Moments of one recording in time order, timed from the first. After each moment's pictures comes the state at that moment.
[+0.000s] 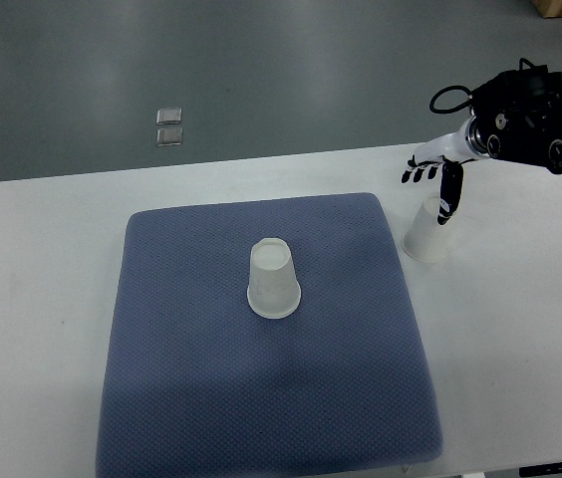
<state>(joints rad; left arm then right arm) 0.04 0.00 -0.20 -0.20 0.11 -0.18 0.14 1.67 -0.24 -1.02 0.88 -0.43 0.28 0.03</state>
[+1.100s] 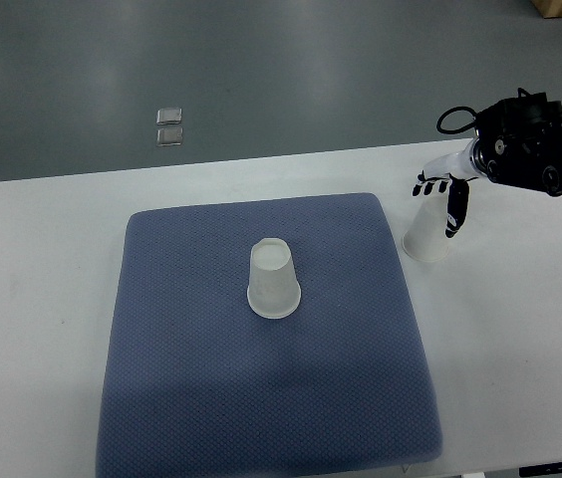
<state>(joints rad) 0.05 0.00 -0.20 -0.20 0.11 -0.18 0.14 1.57 -0.23 -1.02 0.82 -0.44 0.24 0.01</state>
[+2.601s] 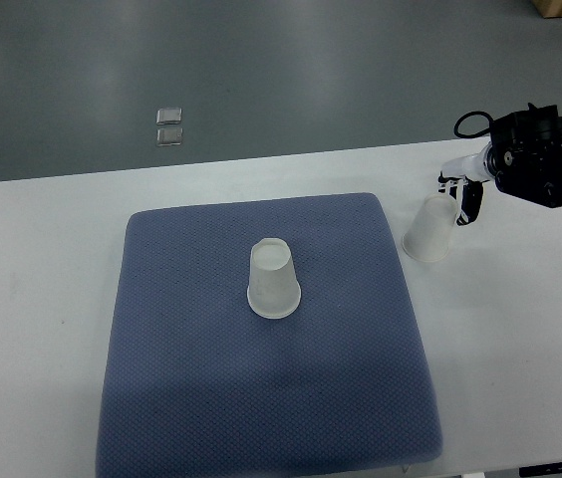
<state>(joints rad) 0.05 0.00 -0.20 -0.20 0.12 -0.18 0.14 1.46 -0.21 -1.01 0.66 -0.47 0.22 0.01</state>
